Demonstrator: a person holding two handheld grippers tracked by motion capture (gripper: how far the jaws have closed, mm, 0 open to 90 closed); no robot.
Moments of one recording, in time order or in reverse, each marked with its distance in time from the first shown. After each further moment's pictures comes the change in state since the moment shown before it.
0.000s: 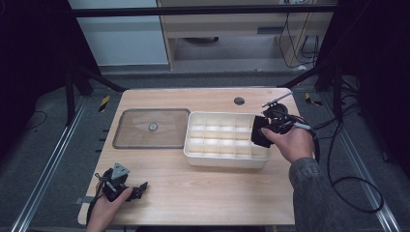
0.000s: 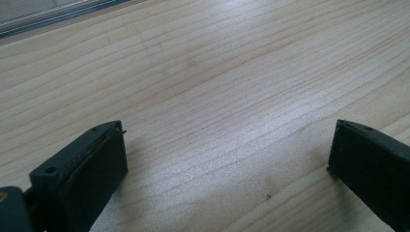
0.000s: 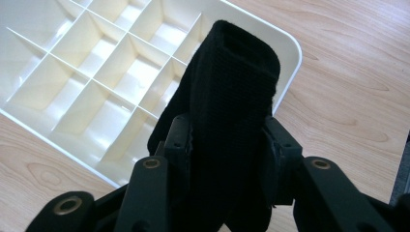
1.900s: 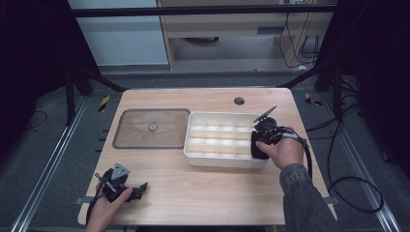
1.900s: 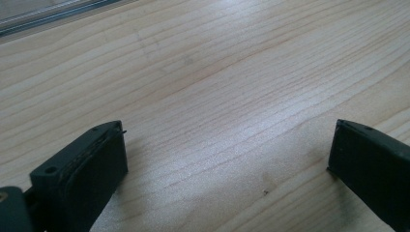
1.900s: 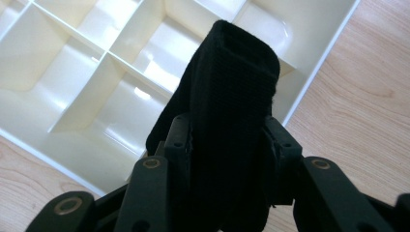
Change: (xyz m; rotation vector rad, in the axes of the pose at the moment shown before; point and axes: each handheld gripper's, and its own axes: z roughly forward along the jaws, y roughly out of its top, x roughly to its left) left arm 0.000 0.000 -0.001 0.013 -0.007 0.011; right arm 0.011 -0.020 0.051 0.156 -0.053 -0.071
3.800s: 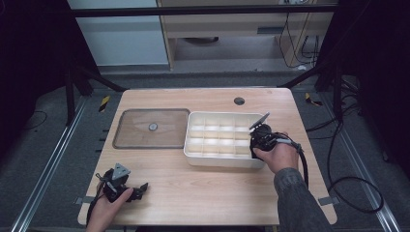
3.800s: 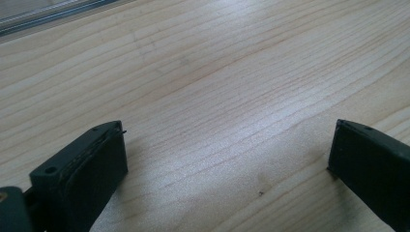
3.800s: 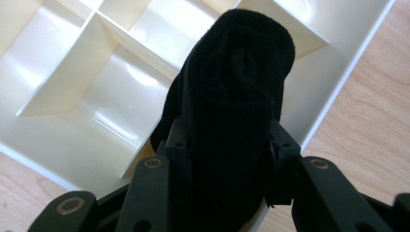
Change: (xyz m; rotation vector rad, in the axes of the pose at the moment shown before) left arm -0.002 0.000 0.000 0.001 -0.002 0.005; right arm 0.012 -0.007 0.023 0.050 -0.040 -0.044
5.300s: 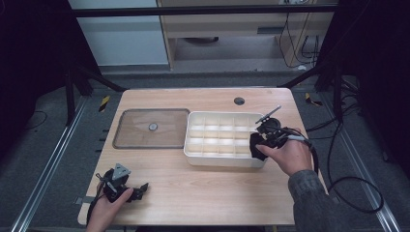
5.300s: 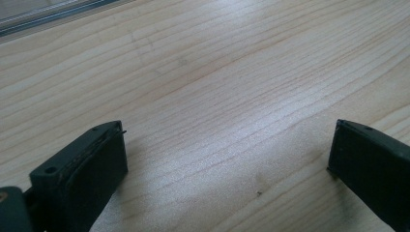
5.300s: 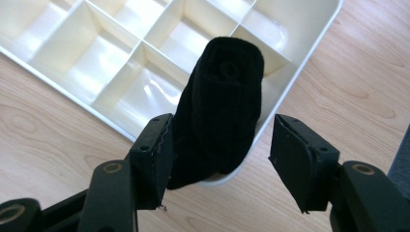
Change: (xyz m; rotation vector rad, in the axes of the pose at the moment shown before) left arm -0.001 0.000 0.000 -0.001 -0.004 -0.001; right arm -0.004 -0.007 -0.063 -0.100 0.031 -0.003
